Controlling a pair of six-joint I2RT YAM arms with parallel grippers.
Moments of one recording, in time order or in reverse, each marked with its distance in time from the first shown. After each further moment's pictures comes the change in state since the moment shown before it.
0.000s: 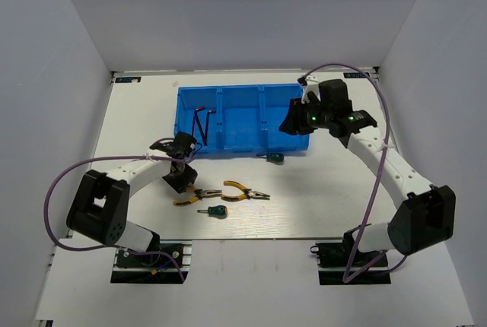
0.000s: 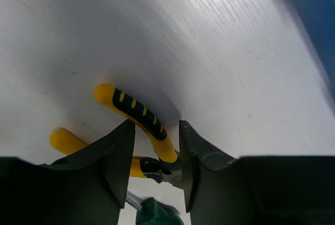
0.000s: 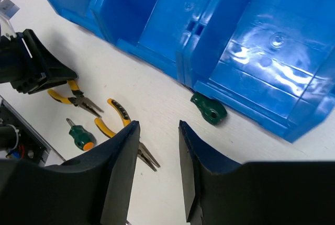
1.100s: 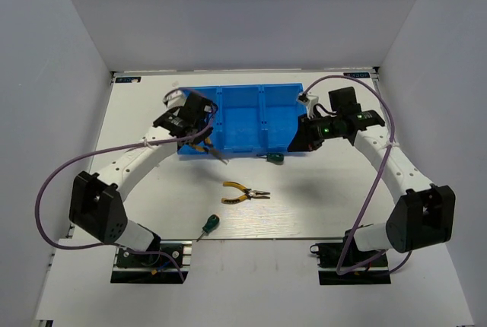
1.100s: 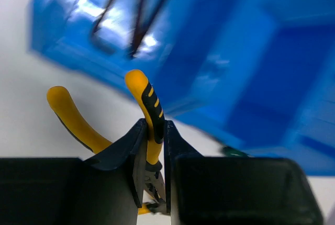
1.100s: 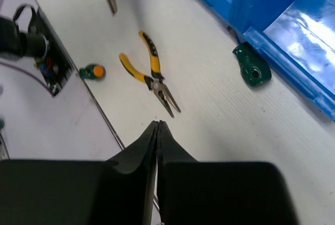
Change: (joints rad) left arm -0.124 0.035 0.409 -0.016 -0.182 0.128; right arm -0.126 -0.015 -0.040 -0.232 -0.379 -0.302
